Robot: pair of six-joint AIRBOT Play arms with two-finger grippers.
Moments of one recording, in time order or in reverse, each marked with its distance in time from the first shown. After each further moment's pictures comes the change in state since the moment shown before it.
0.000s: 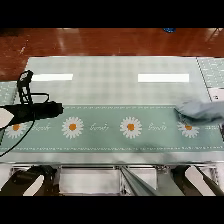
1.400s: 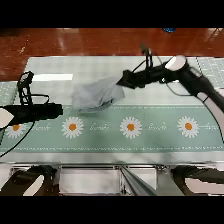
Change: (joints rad) left arm 0.001 0.002 0.000 0.014 -0.028 0.000; right arm 1.081 -0.514 0.049 0.582 -0.702 -0.310
